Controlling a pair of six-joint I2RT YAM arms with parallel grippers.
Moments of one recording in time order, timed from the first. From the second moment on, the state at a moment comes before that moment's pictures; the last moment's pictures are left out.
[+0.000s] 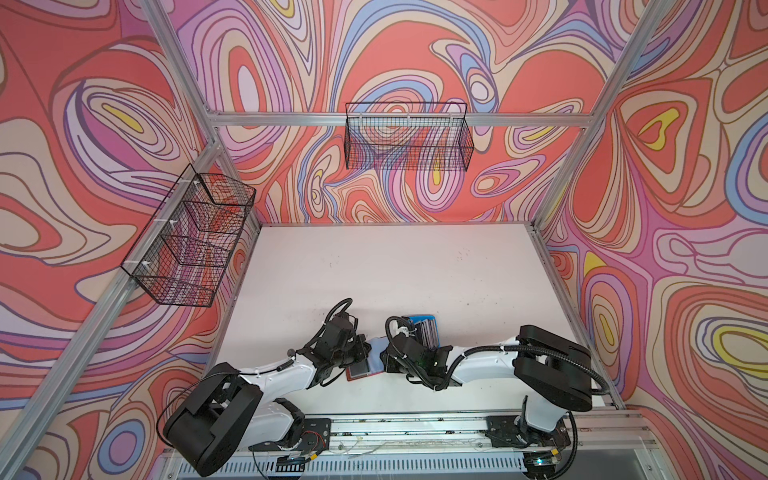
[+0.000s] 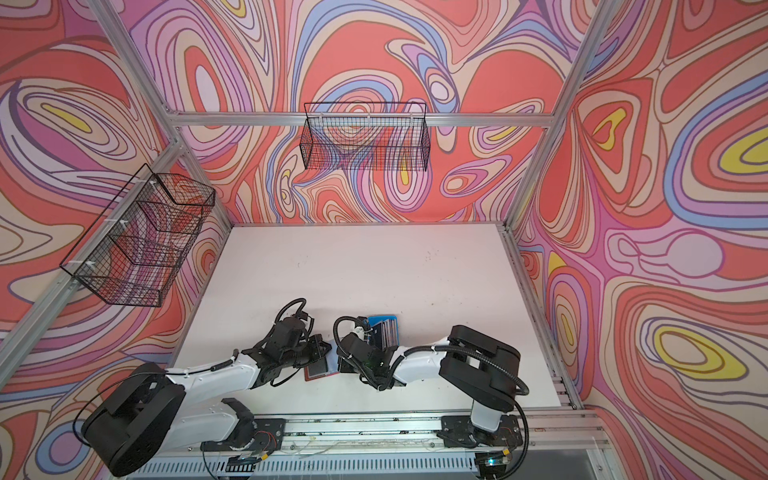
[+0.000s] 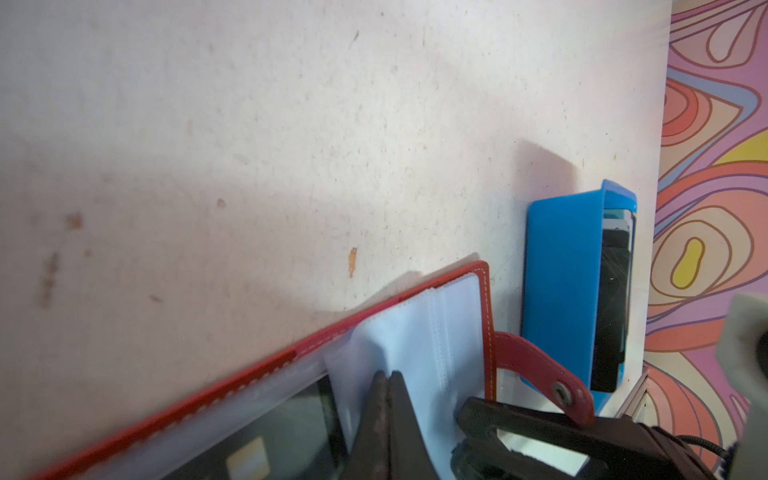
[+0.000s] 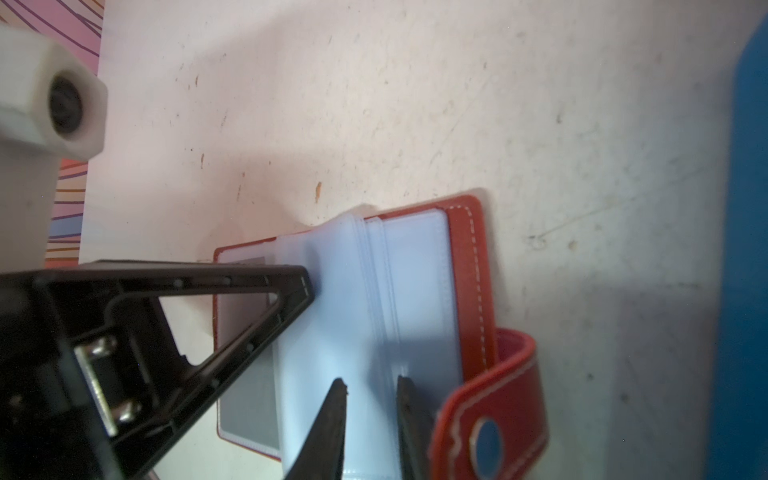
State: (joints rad) left arm -0.58 1.25 0.30 0.14 0.21 -0.92; right arm 1.14 1.74 0.77 0.17 0.16 1.09
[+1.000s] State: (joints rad) left arm -0.58 1.04 0.39 -0.12 0.12 -0.87; right arm 1.10 1.76 0.71 0.40 -0.01 1.16
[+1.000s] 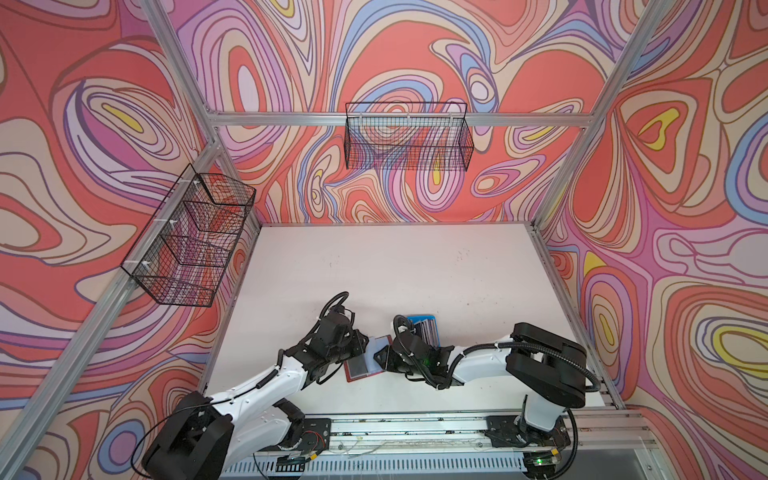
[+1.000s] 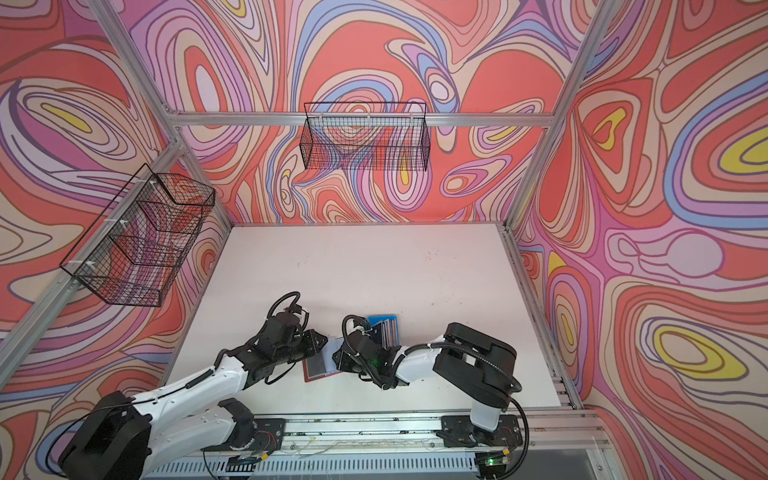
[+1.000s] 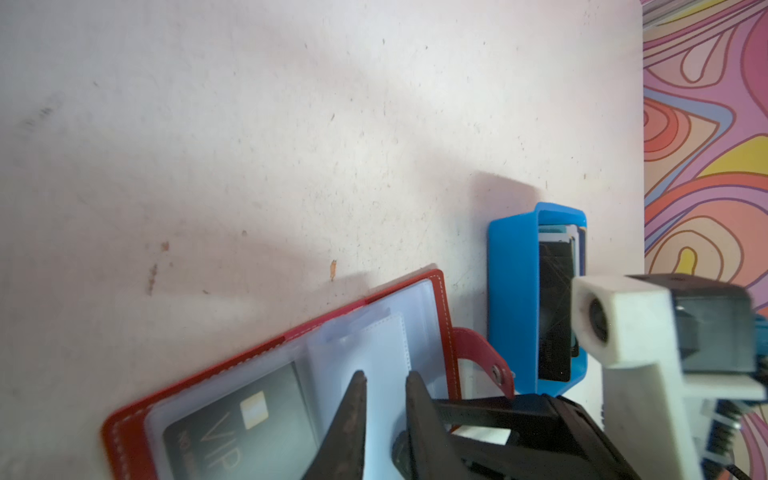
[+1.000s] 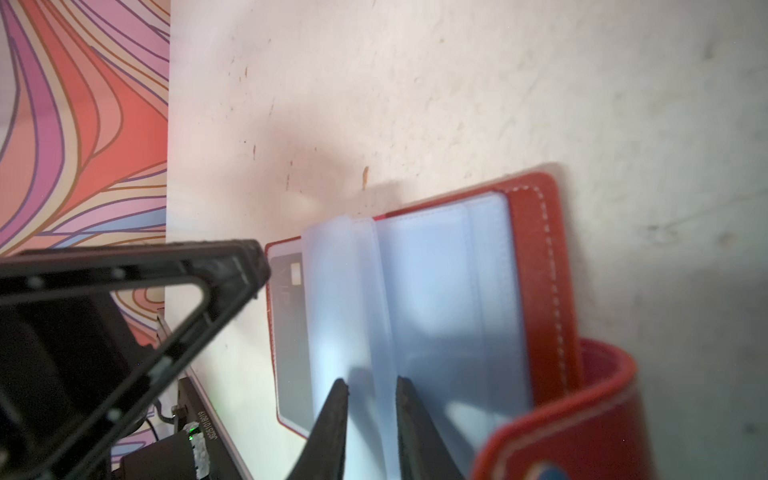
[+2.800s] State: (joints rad) left arm -0.46 0.90 0.25 -0.28 0.12 -0.84; right arm 1.15 1.60 0.89 -0.05 0.21 0.94
